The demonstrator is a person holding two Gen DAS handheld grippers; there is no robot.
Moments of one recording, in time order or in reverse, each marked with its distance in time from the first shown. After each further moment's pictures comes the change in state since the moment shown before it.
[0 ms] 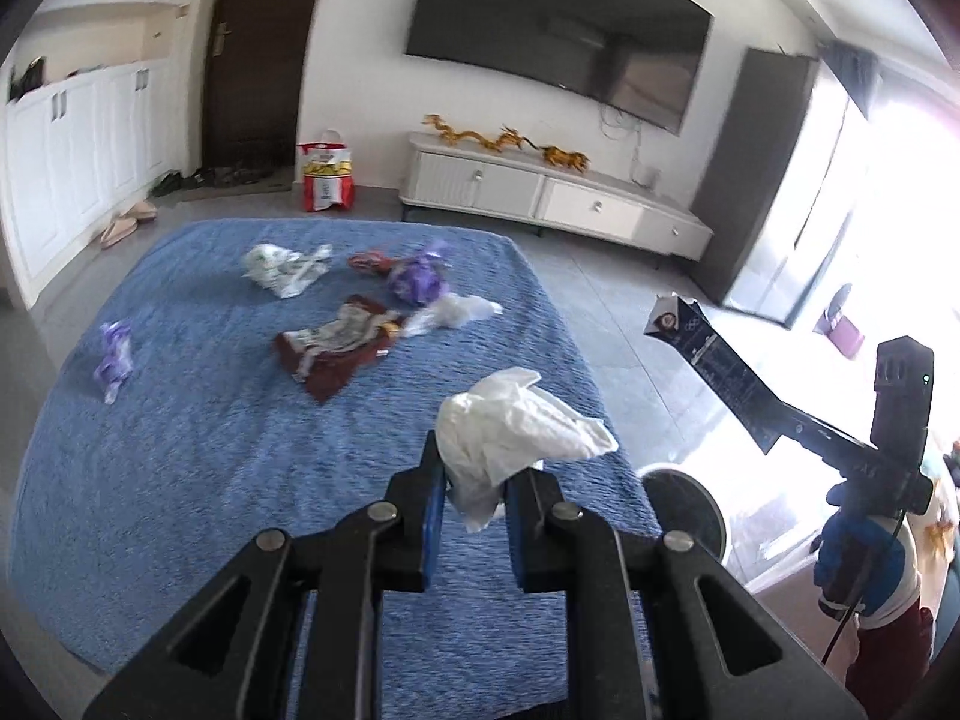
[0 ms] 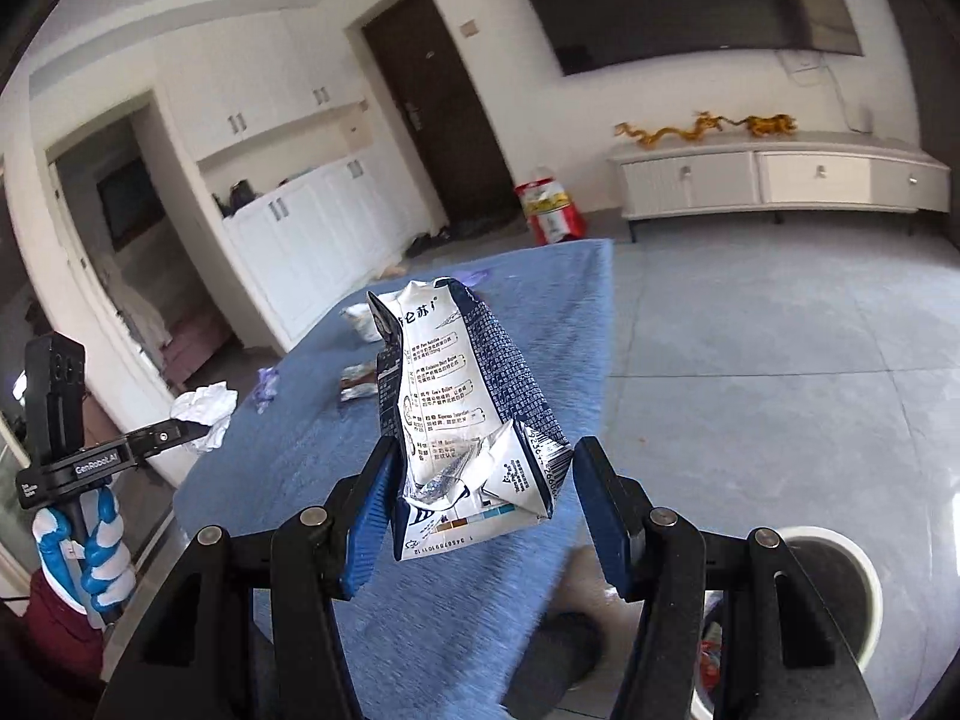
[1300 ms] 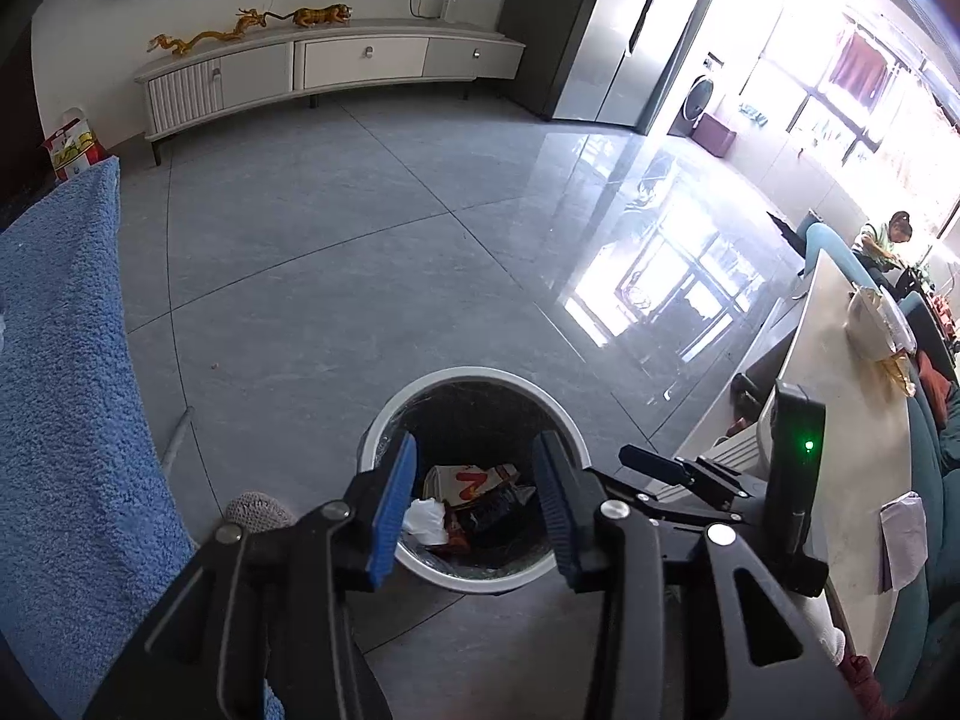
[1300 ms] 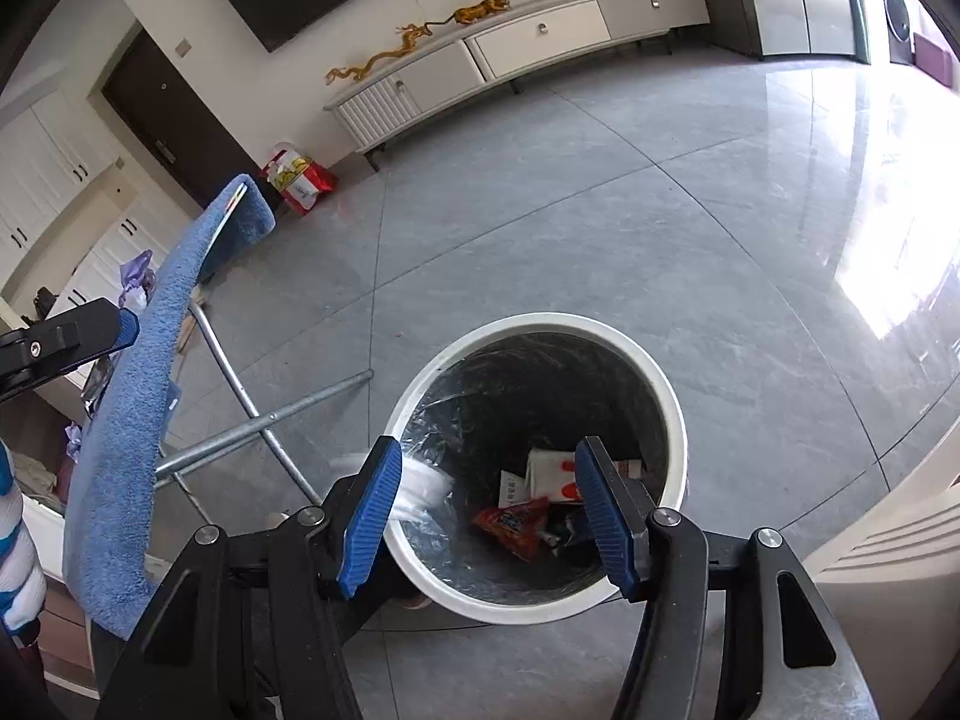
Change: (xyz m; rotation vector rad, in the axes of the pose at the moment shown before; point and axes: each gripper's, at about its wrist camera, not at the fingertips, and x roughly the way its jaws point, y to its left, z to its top) left arm 0.197 -0.273 -0.025 0.328 0.355 -0.312; right arm -0.025 -0.203 -0.128 0.420 0.132 -0.345
